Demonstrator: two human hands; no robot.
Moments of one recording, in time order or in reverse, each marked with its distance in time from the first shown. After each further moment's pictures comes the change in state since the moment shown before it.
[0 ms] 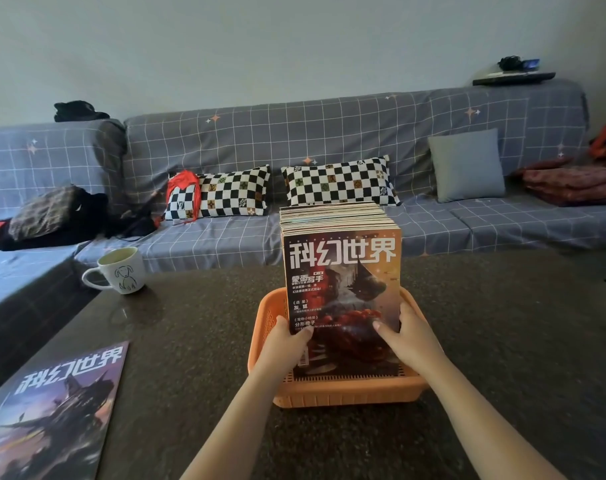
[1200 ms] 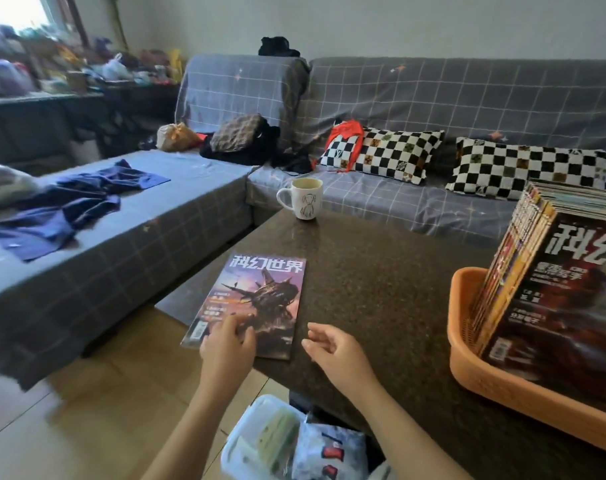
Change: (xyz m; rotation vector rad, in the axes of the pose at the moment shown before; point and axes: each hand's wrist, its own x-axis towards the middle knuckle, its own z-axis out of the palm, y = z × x) left_hand -0.120 -0.237 -0.224 0.181 0.737 -0.170; right_hand -0.141 -0.173 0.271 0.365 -0.668 -0.347
